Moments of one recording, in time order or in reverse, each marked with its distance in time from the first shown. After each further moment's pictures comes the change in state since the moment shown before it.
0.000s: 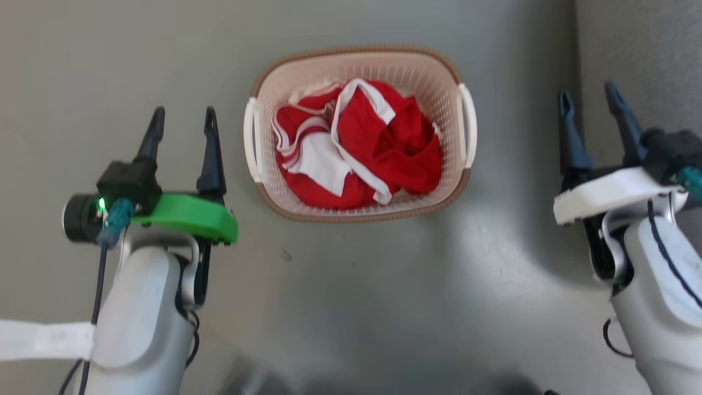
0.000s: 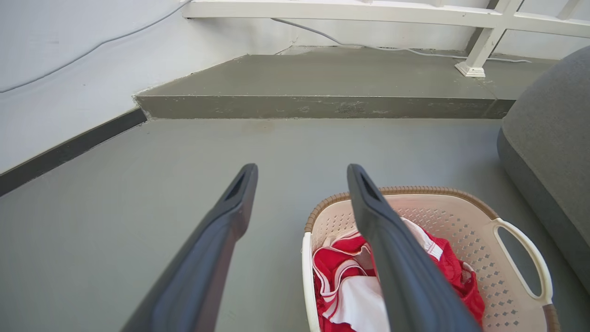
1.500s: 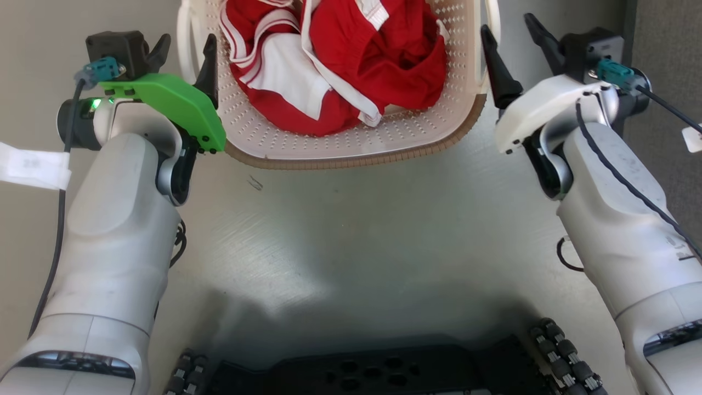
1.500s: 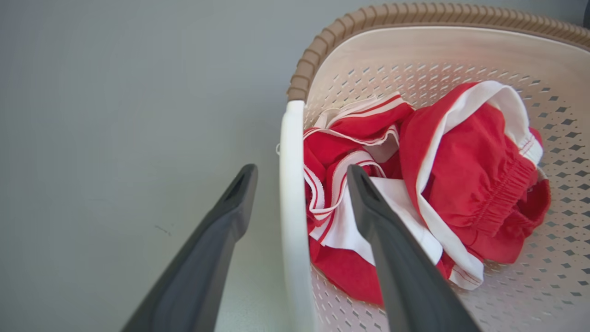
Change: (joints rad) left arm -0.466 -0.040 -0.023 0.553 -0.109 -0.164 0.142; right arm -0.437 0.115 0.131 0.498 -0.028 0.110 0.014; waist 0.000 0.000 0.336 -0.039
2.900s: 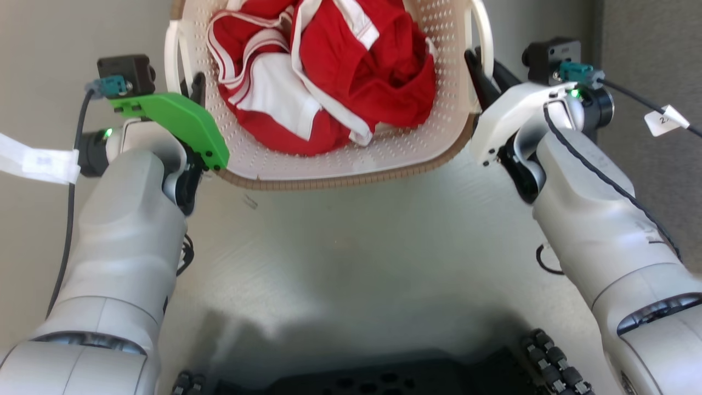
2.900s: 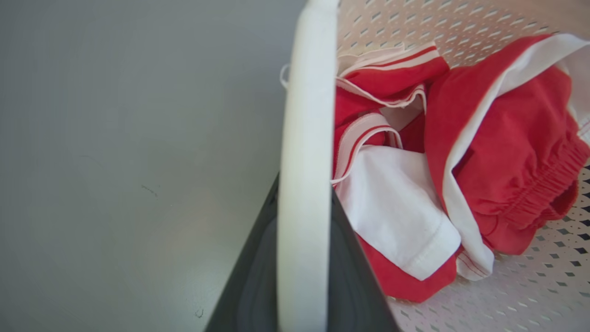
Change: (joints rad) left arm -0.103 -0.048 0.015 0.346 -0.060 -0.037 -0.025; right arm -0.120 0.083 0.022 0.315 0.026 0.065 -0.009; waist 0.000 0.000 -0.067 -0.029
